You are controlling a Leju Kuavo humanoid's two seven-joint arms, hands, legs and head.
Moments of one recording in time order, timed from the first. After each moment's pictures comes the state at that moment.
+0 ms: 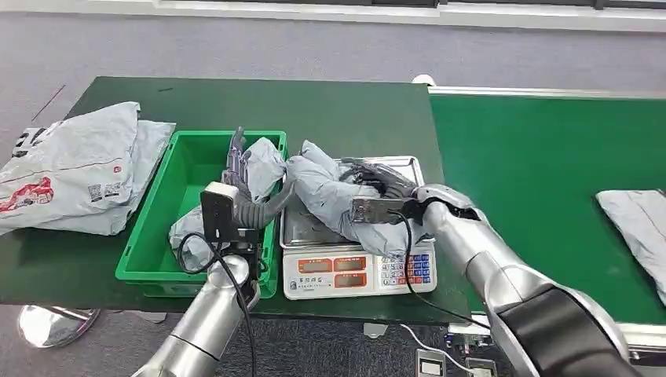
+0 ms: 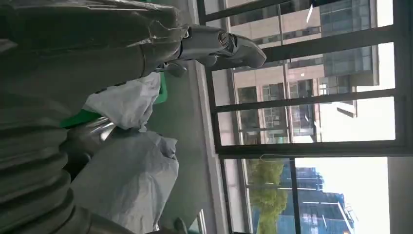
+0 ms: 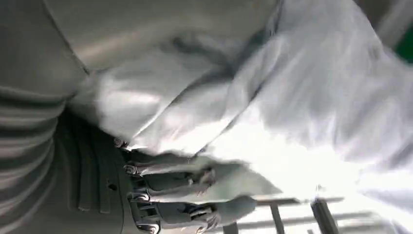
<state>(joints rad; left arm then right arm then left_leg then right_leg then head) -0.47 -0.26 -0.29 -0.88 0.00 0.37 -0.70 -0.90 0.10 0.52 -0.42 0.74 -0.03 -0.61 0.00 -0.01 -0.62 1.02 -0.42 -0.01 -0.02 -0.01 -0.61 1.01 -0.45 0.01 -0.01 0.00</state>
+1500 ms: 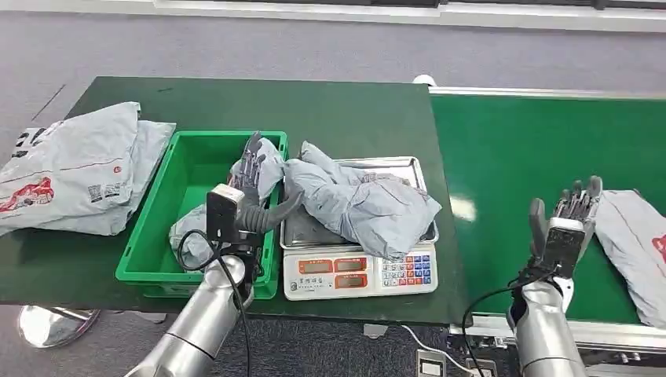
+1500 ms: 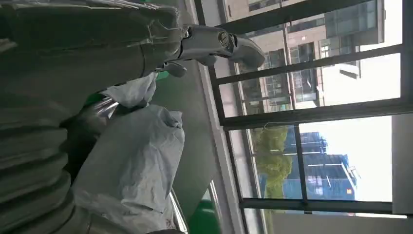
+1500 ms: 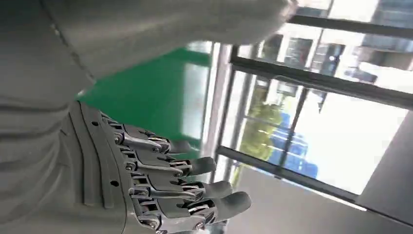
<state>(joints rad) -0.48 -0.23 -0.28 -0.85 -0.02 0.21 -0.70 -0.32 -0.04 -0.16 -1.03 0.04 -0.56 -0.70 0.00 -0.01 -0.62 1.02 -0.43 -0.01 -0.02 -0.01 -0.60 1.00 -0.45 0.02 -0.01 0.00</state>
